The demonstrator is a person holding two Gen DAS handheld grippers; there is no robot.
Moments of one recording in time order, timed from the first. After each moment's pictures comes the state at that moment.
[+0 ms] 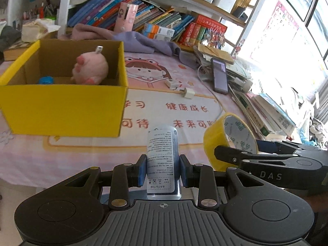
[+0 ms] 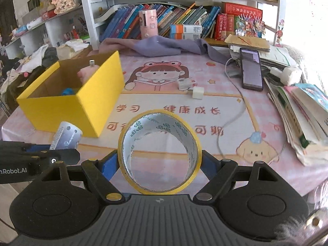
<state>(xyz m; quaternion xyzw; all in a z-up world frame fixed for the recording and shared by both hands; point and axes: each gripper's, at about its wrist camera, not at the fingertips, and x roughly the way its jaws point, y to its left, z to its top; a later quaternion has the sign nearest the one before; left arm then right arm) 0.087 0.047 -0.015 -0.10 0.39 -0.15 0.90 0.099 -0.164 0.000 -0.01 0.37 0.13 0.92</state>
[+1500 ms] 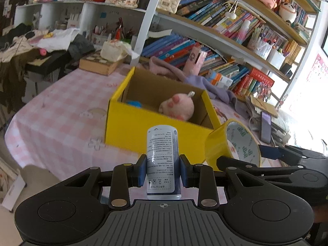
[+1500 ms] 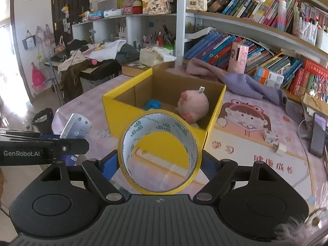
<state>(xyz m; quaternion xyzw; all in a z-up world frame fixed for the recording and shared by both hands) 0.039 0.186 0.015 -0.16 0.31 -0.01 0.94 0.080 -0.009 0.038 -0.10 0.30 0.30 0.90</state>
